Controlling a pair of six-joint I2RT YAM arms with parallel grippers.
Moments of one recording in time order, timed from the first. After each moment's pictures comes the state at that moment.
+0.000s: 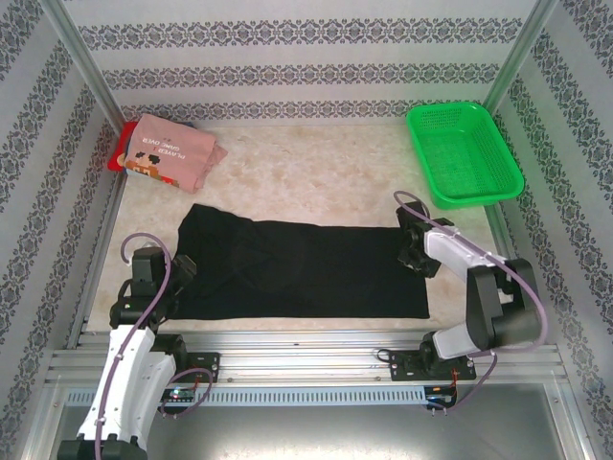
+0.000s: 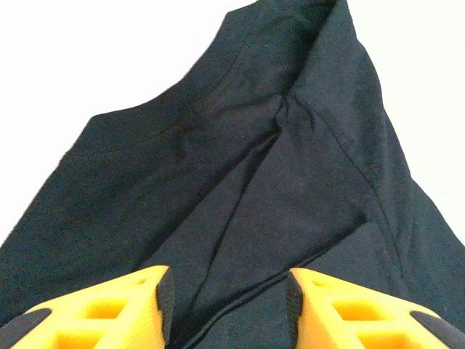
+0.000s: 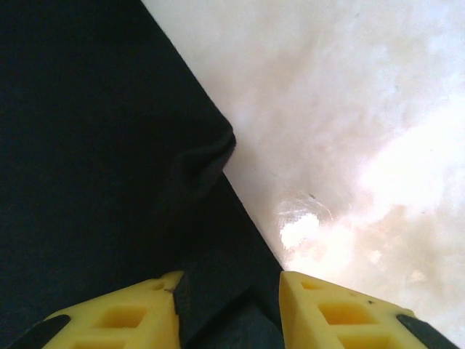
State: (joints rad) left arm 0.06 0.55 0.43 -0.68 0.01 -0.74; right arm 0.16 1.43 0.77 -0.76 0.28 0.76
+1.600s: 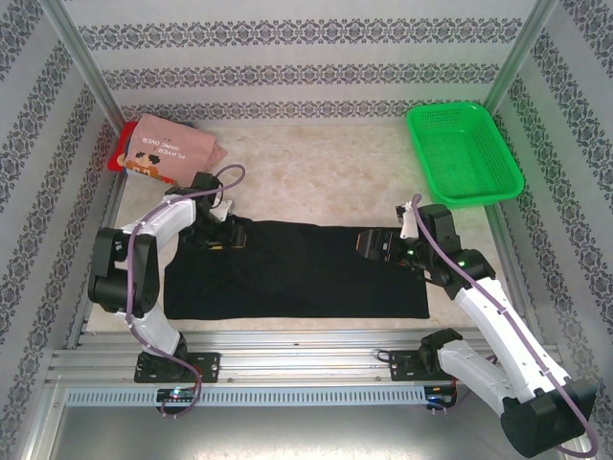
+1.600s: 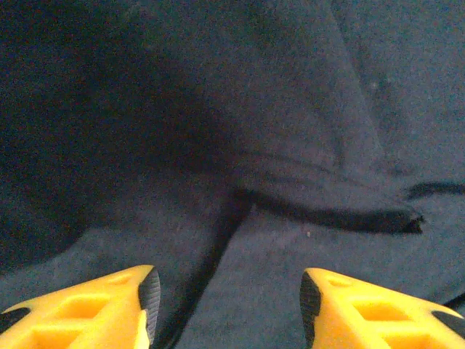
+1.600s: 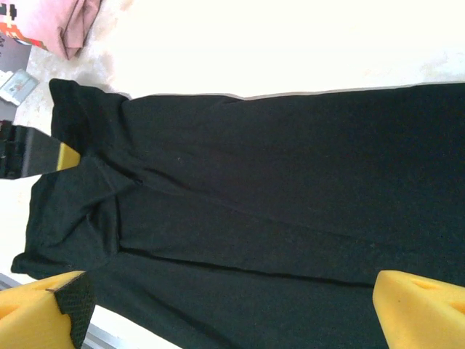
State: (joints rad) left arm -0.13 1.71 1.13 -0.83 0.30 -0.13; right arm 0.32 0.87 0.77 -0.67 -0.33 0.49
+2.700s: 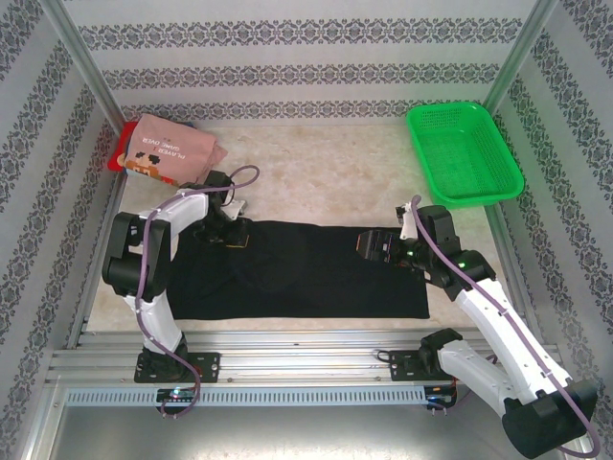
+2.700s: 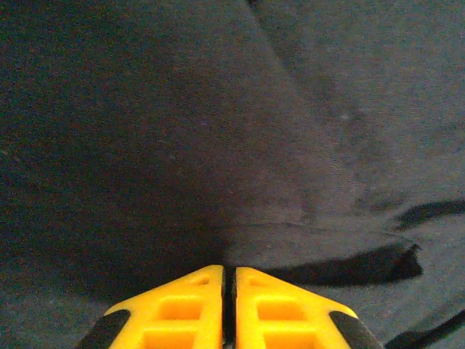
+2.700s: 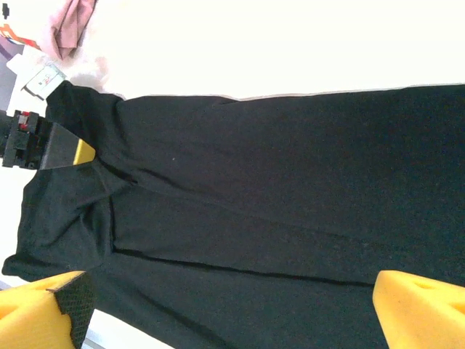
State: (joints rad) left arm -0.18 1.82 1.20 -0.83 0.34 -0.08; right arm 0.33 0.86 0.77 -0.68 -0.29 0.49
